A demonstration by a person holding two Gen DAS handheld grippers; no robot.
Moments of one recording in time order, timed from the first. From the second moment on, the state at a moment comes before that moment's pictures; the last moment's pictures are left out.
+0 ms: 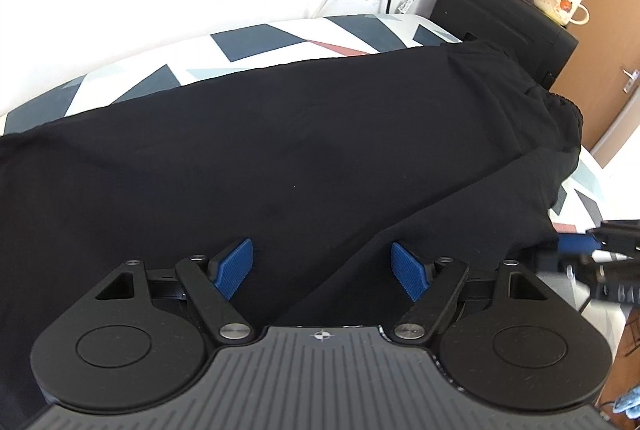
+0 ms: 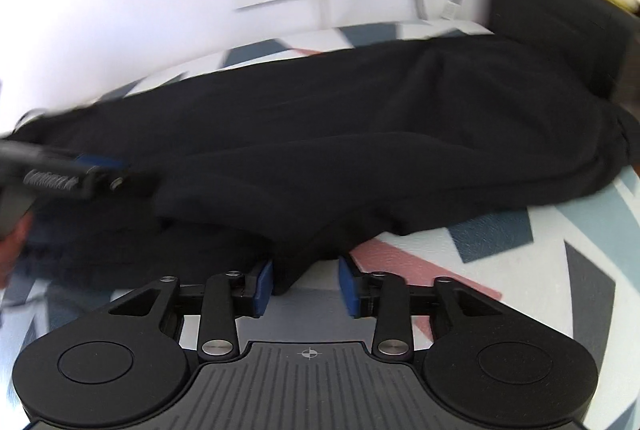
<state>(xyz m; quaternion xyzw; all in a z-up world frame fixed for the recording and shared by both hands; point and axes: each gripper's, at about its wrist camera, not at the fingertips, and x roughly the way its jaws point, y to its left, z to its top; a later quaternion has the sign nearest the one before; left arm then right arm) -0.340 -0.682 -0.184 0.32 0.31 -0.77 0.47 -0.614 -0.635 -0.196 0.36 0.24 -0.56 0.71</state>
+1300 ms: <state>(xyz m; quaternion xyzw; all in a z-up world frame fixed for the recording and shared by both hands) -0.279 -0.648 -0.186 0.32 0.36 -0.79 0.38 -0.647 -0.583 -0.204 0.44 0.14 -0.66 0.59</state>
